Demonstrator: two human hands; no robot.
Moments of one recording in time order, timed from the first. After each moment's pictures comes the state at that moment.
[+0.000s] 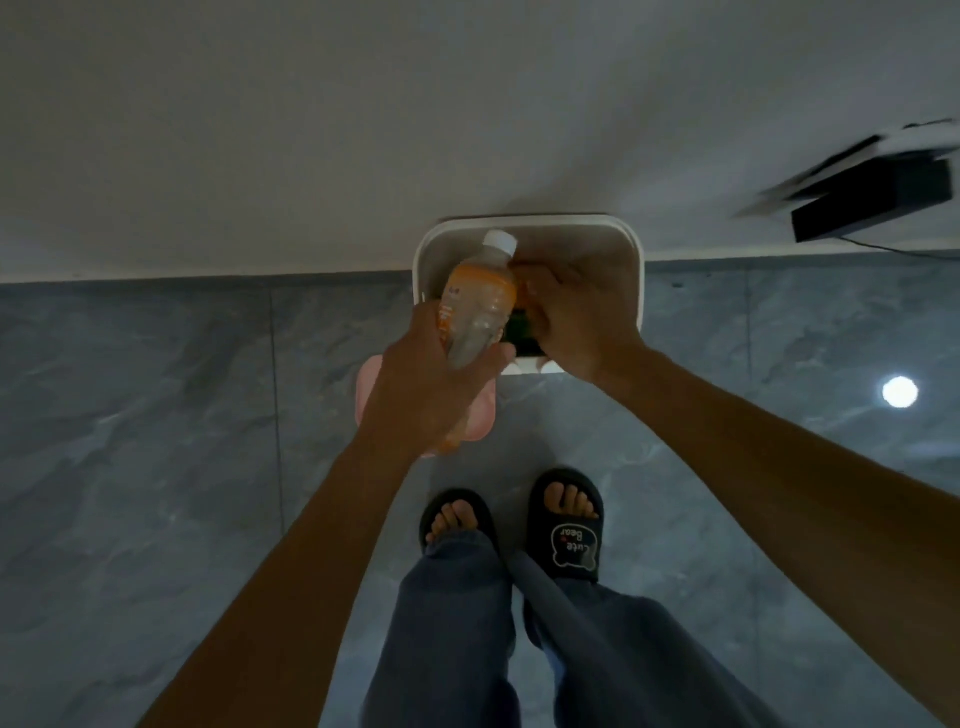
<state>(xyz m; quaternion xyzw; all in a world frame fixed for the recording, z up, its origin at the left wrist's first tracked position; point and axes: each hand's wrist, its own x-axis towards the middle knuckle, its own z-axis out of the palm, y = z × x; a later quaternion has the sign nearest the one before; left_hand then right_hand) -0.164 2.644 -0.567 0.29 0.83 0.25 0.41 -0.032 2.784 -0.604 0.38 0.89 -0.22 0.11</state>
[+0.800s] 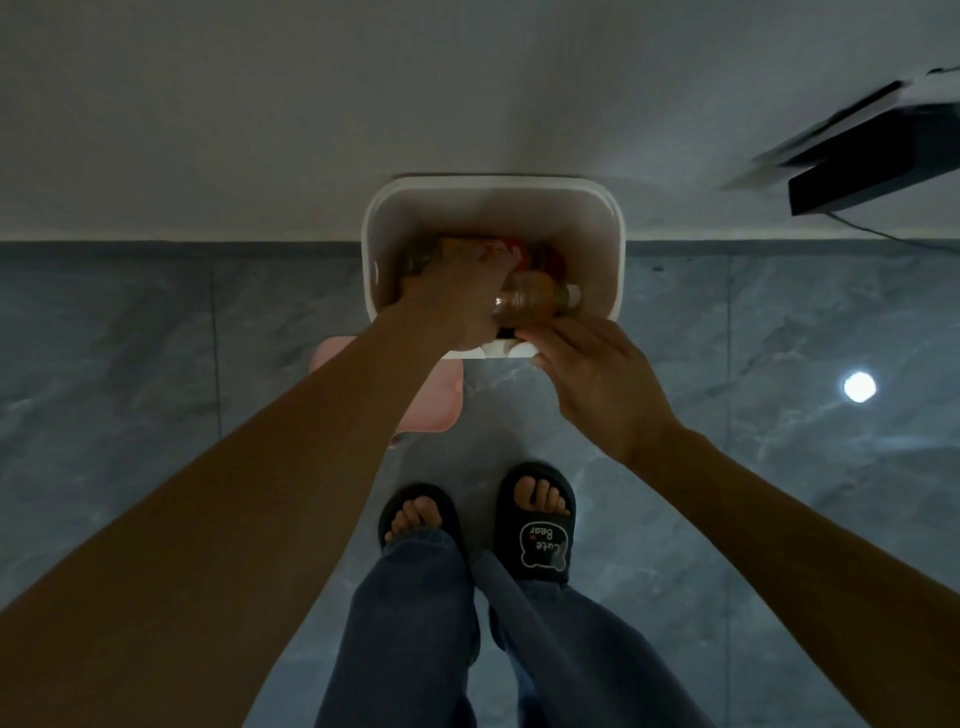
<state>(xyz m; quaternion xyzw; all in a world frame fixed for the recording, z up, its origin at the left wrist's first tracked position) -0.153 2.736 -0.639 0.65 0.69 -0.01 0.34 0.054 2.742 -0.622 0.30 0.94 -0.17 0.02</state>
